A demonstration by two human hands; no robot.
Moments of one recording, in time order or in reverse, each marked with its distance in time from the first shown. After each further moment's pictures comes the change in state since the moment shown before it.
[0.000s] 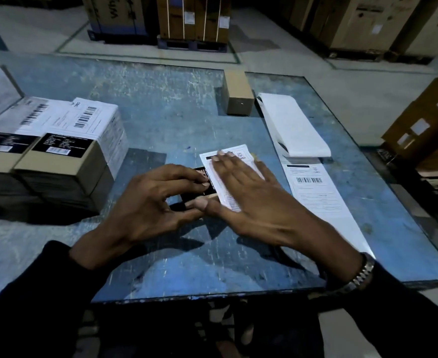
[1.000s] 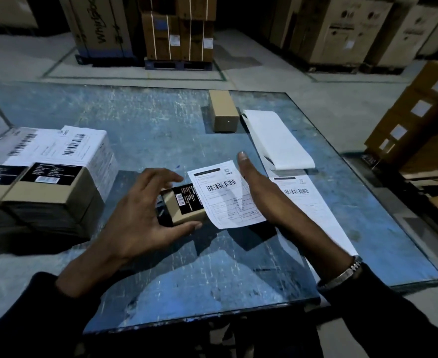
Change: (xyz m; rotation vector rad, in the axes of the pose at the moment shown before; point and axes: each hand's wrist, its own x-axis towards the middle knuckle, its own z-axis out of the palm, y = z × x) left_hand 0.005 -0.004 0.000 0.024 0.012 -0.267; right_hand 0.023 0.034 -0.007 0.819 0.234 0.467
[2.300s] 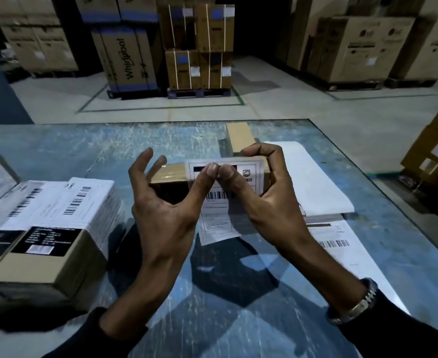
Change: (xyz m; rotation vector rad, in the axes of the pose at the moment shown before) left_hand 0.091 0.039 0.020 -0.527 0.637 -0.365; right_hand 0.052 -0.050 0.008 0.357 0.247 -0.678
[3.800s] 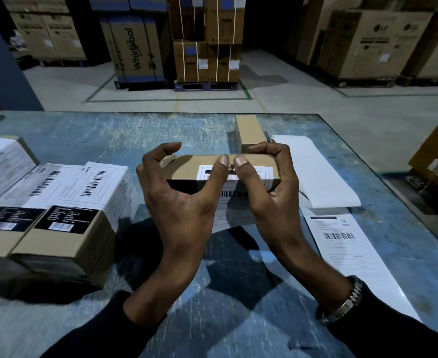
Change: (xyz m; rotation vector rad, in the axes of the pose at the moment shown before) left_hand -0.012 0.006 0.008 0.020 0.155 0.115; right_hand -0.017 -0.004 0.018 0.080 0.120 -0.099
